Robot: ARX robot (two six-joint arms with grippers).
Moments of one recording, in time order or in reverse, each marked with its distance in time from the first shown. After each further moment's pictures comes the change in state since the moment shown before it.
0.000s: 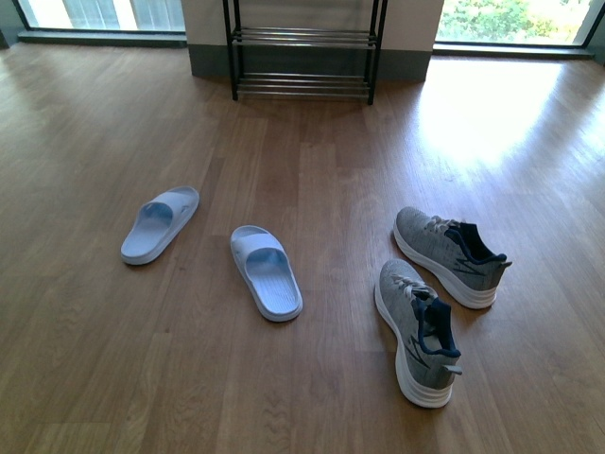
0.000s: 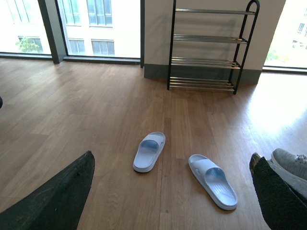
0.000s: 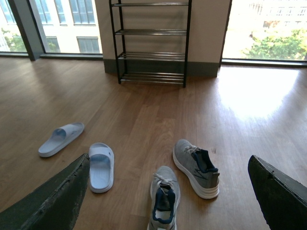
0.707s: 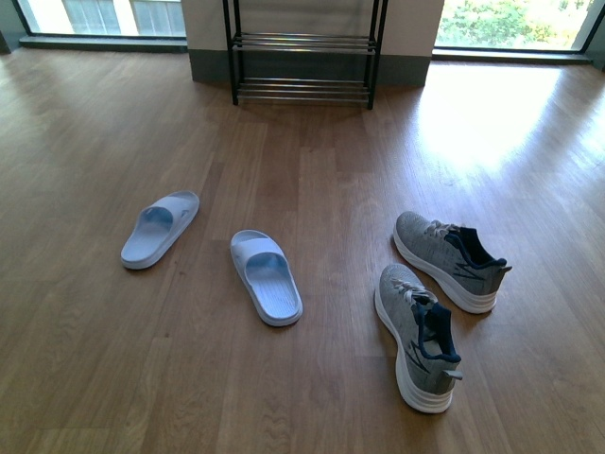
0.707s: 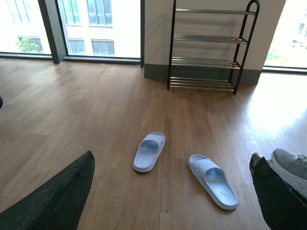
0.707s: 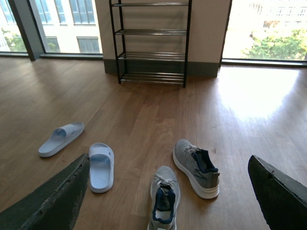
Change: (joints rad) left arm 0.000 0.000 0.000 0.000 0.000 0.000; right arm 0.000 0.000 0.000 0.000 0.000 0.000
